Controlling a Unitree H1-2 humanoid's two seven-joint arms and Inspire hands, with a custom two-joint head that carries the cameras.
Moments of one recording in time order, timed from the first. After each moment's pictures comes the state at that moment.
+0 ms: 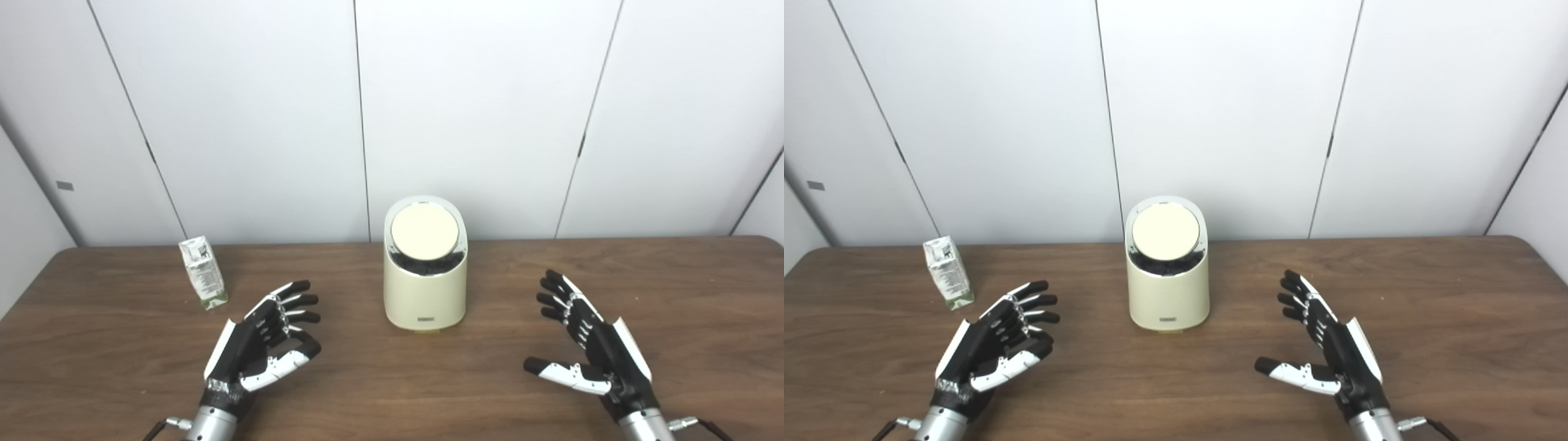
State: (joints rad) left arm -0.14 0.17 0.06 0.12 -0.16 -0.26 -0.25; right arm -0.11 -0.19 -0.05 0.08 -0.04 -0.28 0.12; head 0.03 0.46
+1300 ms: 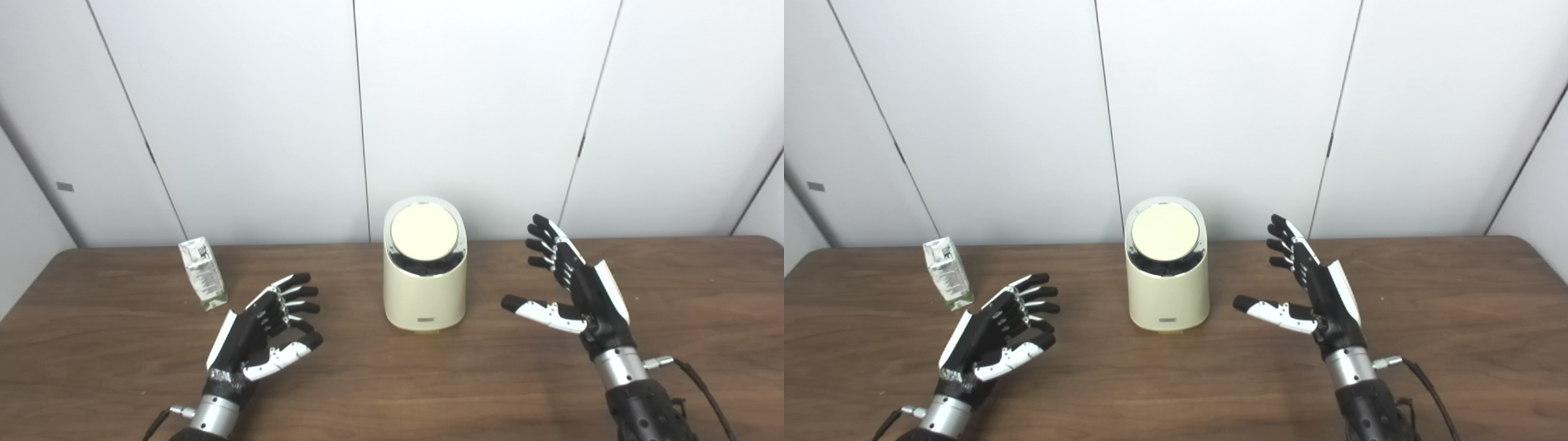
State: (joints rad) left arm -0.19 0.17 0.06 0.21 -0.15 -0.34 -0.25; right arm -0.28 -0.15 -0.03 0.03 -0.19 -0.12 0.03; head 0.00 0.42
